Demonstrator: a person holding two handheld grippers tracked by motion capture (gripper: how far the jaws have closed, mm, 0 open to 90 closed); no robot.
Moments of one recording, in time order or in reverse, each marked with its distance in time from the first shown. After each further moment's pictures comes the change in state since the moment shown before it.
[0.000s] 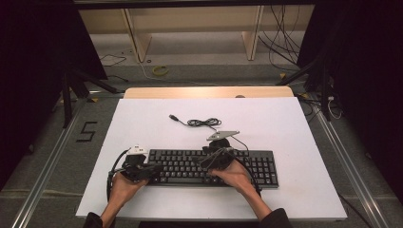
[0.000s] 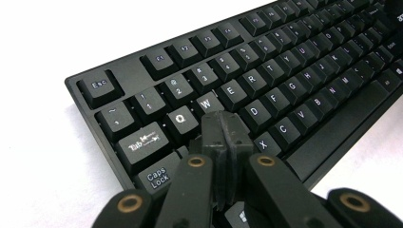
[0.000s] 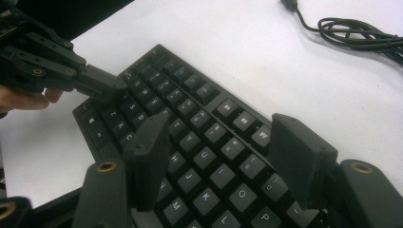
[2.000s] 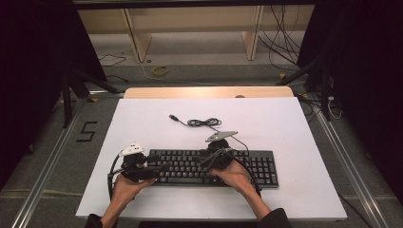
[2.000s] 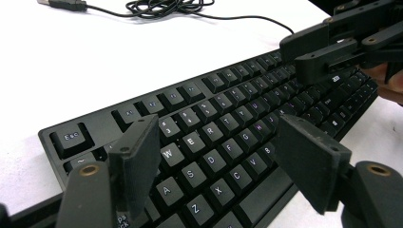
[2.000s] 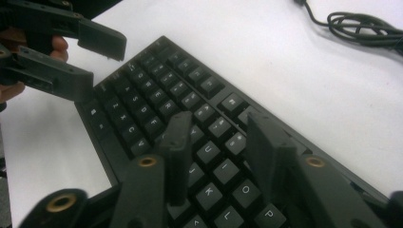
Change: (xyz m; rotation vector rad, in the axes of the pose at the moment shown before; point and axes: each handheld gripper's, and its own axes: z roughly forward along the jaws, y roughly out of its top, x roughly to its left) left arm -0.009 0.004 -0.010 -0.195 -0.095 -0.036; right arm 0.001 -0.001 0.002 0.031 0.009 -0.022
